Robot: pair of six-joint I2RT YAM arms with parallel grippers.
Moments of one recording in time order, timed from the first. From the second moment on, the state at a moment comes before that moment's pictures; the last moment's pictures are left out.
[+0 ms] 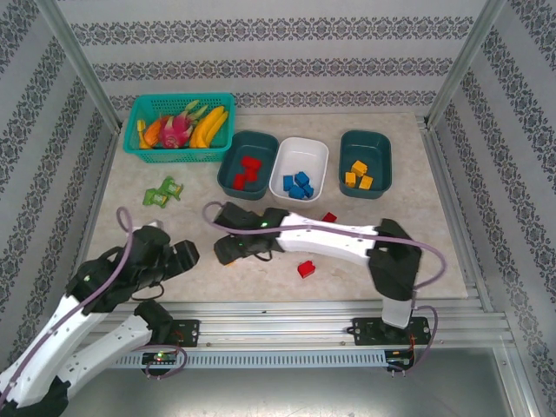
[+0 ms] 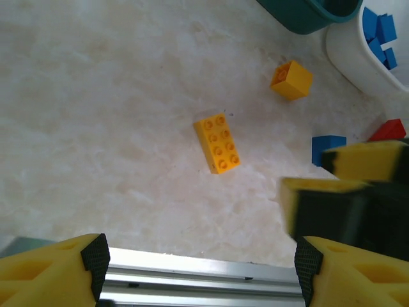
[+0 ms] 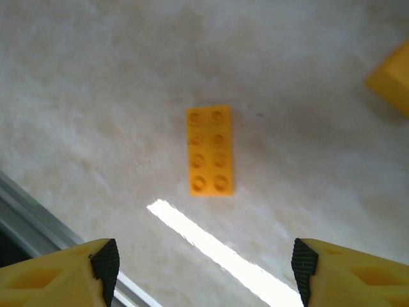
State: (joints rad) left arm -0.62 0.57 0.89 -1.27 -0.16 -0.99; right arm 1.13 1.88 1.50 -0.71 0.03 0.60
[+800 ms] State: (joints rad) left arm -0.62 0.41 0.92 -1.42 -0.14 -1.00; right arm 1.15 2.33 1.90 -0.93 0.14 0.60
